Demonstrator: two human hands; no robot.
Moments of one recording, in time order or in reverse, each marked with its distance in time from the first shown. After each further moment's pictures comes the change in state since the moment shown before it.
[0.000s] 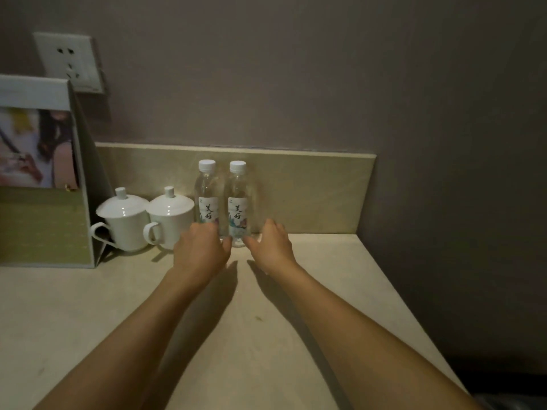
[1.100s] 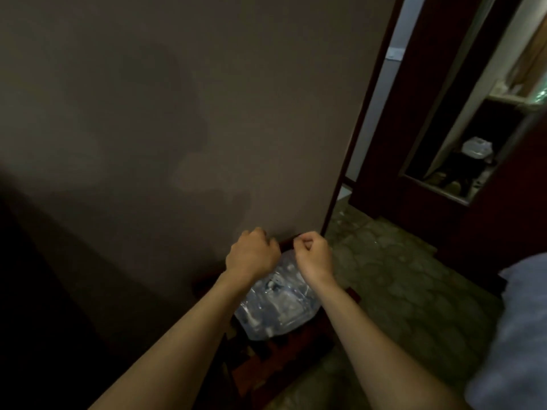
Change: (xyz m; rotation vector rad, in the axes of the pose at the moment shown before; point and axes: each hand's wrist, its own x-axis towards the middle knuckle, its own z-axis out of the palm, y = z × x) left_hand -0.313 0.582 0.193 -0.369 -0.804 0.353; right_hand -0.266 0.517 -0.401 0.136 0.628 0.584
